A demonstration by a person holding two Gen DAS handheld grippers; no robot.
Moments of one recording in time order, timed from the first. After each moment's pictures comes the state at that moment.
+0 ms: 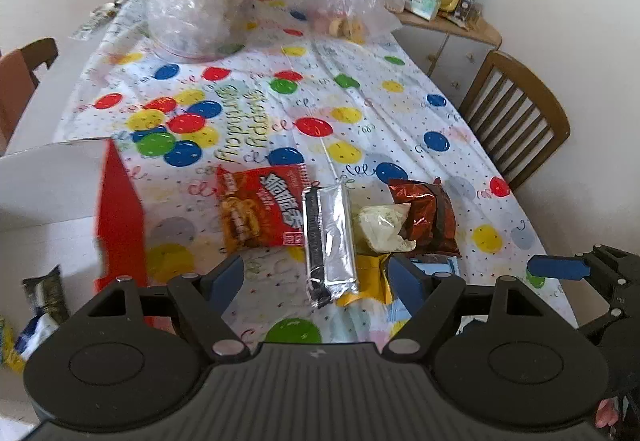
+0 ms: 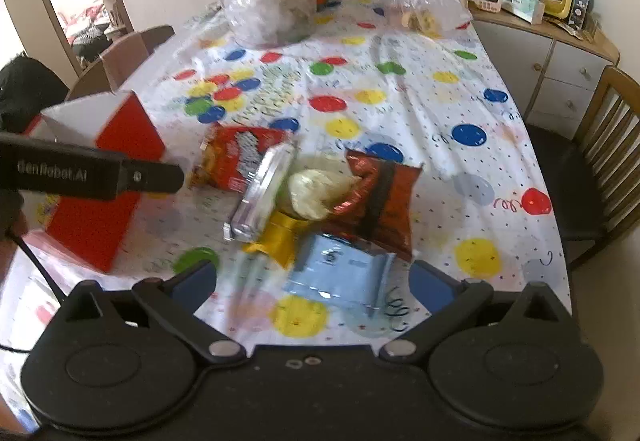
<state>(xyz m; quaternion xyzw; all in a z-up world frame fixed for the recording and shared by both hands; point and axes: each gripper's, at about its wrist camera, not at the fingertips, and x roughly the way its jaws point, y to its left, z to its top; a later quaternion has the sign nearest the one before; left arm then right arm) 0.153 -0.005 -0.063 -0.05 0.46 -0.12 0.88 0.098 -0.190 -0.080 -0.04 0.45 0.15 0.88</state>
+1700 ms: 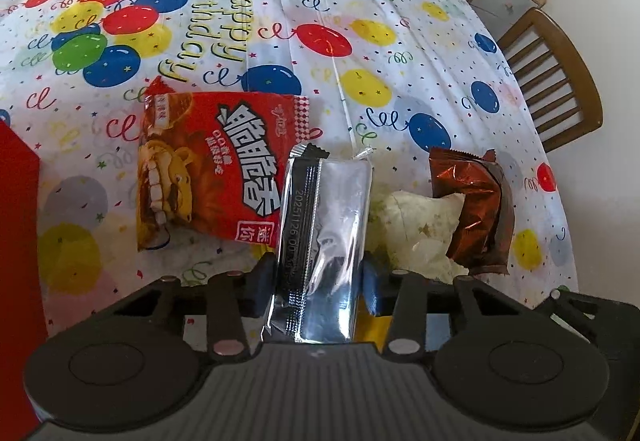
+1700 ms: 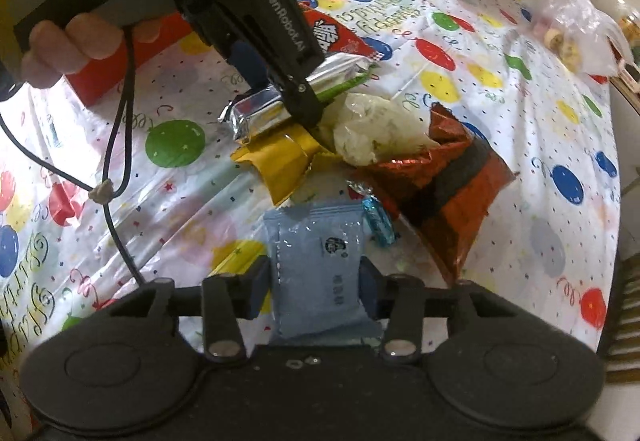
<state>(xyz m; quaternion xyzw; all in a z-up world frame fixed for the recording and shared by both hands) 0.243 -0.025 -0.158 -0.11 0.58 -0.12 0.80 0.131 -0.177 -0.157 -0.24 0.46 0.30 0.80</state>
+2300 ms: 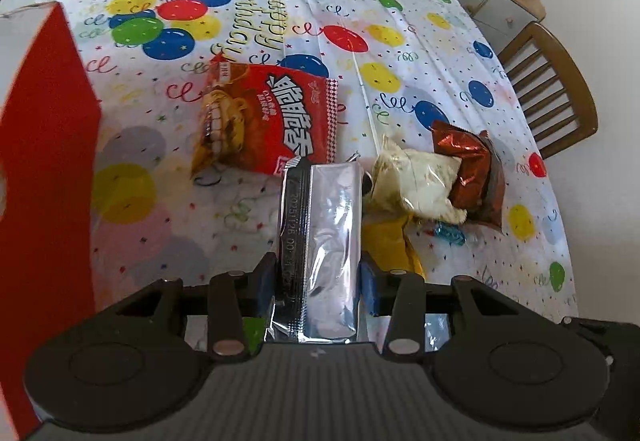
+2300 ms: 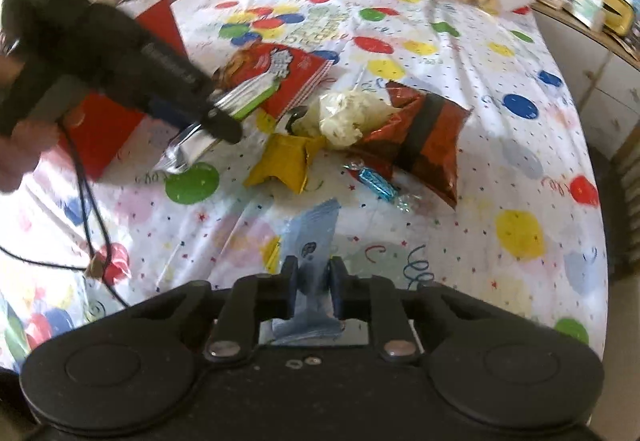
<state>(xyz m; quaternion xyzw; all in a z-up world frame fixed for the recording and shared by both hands) 0.188 0.000 -0.137 -0.12 0.56 -0.10 0.81 0.083 -0.191 -0.132 -0.10 0.46 0.22 0.85</state>
